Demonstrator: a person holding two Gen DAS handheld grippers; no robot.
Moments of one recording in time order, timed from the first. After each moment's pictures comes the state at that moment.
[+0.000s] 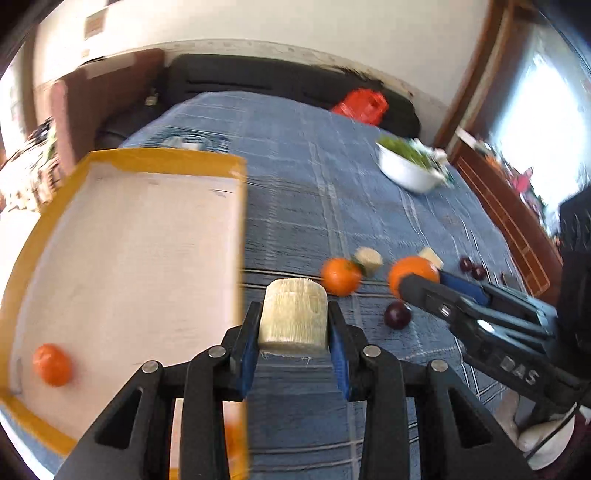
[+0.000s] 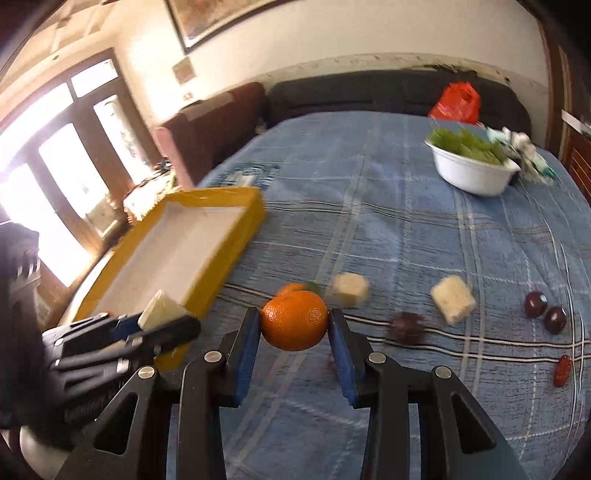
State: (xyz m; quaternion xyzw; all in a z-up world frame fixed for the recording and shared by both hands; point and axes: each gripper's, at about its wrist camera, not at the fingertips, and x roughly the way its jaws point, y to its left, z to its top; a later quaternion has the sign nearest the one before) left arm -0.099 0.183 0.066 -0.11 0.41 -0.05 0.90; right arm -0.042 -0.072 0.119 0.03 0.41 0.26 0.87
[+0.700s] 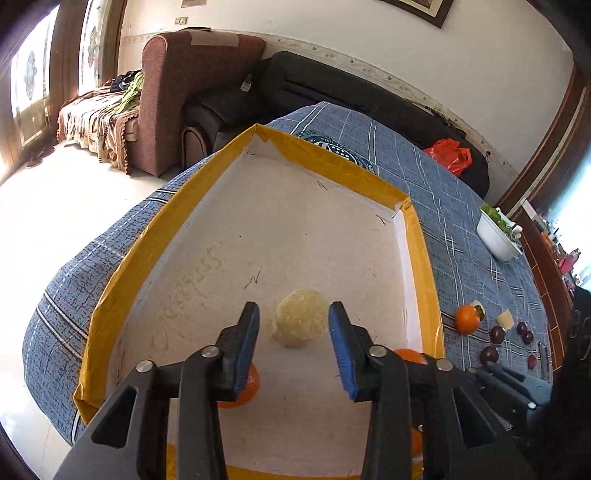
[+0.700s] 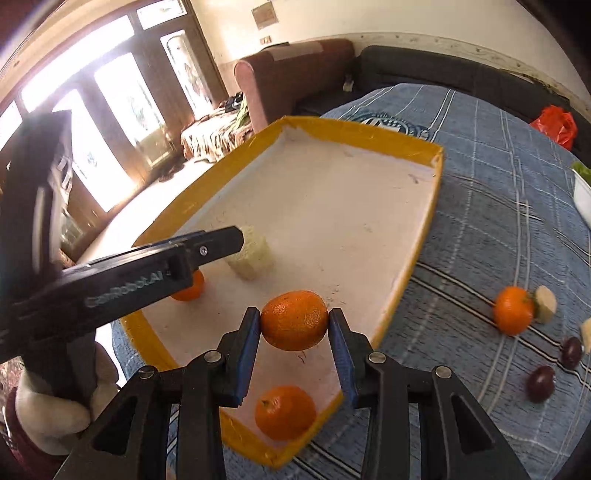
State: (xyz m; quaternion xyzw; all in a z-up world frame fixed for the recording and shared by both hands) left arm -0.123 0.324 0.044 -0.20 0.40 0.07 0.89; right arm -0.071 0.094 0.086 -0.06 0.45 0.37 0.81
